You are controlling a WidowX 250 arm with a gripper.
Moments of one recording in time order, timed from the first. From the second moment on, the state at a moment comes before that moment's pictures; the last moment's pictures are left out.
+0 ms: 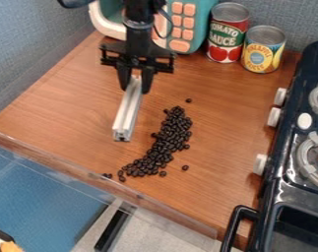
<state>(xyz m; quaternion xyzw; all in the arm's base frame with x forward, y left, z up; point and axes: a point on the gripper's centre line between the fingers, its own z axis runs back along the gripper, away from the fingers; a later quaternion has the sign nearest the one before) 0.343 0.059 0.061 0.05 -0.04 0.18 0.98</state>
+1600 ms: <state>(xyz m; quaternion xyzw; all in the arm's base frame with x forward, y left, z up) 0.371 0.104 0.016 0.17 -0.16 0.09 0.97</state>
